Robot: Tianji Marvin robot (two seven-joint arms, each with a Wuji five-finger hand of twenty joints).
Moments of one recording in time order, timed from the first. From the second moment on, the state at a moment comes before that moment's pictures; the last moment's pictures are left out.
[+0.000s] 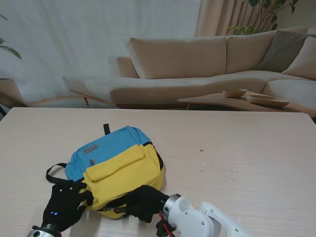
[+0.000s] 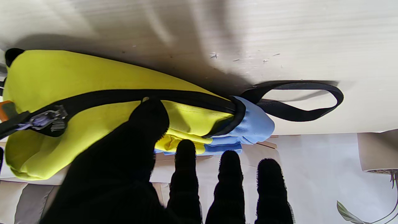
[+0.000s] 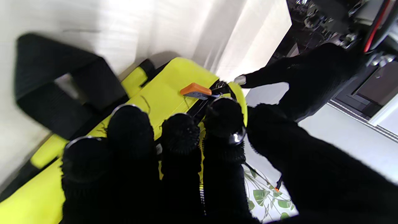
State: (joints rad) left arm 2.30 -1.08 -1.53 -2.01 1.21 0.09 0.17; right arm -1.55 -1.09 0.76 -1.79 -0.37 0.13 0.18; left_hand 0.97 -0.43 0.56 -0.08 0.50 -0.23 0.90 0.93 0.36 0.06 0.41 0.55 0.18 0.24 0.39 0.61 -0.08 0.33 0.70 0.70; right_hand 0.36 -0.54 1.13 -0.08 1.15 -0.09 1.09 0.99 1.14 0.11 1.18 0.79 1.06 0.25 1.31 0.54 0.78 0.39 1.68 0.63
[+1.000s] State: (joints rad) left arm 2.36 -1.08 -1.58 -2.10 1.16 0.01 0.06; right arm -1.60 -1.05 0.94 -1.77 -0.36 0.07 0.27; left_hand 0.75 -0.43 0.60 -0.08 0.32 -0.08 0.66 0.69 0.37 0.06 0.40 0.56 0.18 0.24 0.38 0.61 -0.08 0.33 0.70 0.70; right_hand 0.36 -0.53 1.13 -0.08 1.17 -0.09 1.09 1.03 1.14 0.11 1.18 0.80 1.06 0.25 1.32 0.54 0.78 0.39 1.69 0.63
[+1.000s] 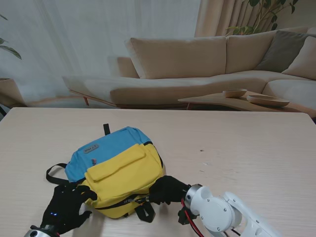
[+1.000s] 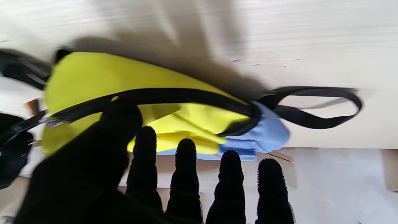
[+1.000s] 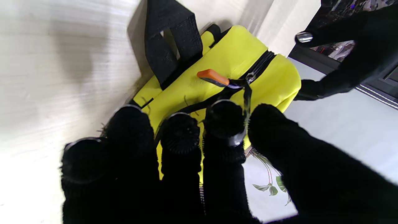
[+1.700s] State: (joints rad) left arm 2.13 -1.07 -1.37 -1.98 0.99 0.05 0.10; right arm -1.61 -1.05 0.95 -1.78 -0.36 0.06 0.26; left_hand 1.07 -0.34 0.38 -0.08 0.55 -0.07 0.77 0.64 0.50 0.09 0.44 0.69 0.25 0.26 0.45 0.65 -0.07 0.35 0.76 0.74; right_hand 0.36 -0.53 1.13 -0.08 1.17 -0.09 1.09 1.03 1.14 0.11 1.18 0.80 1.06 0.25 1.32 0.54 0.78 0.39 1.69 0.63
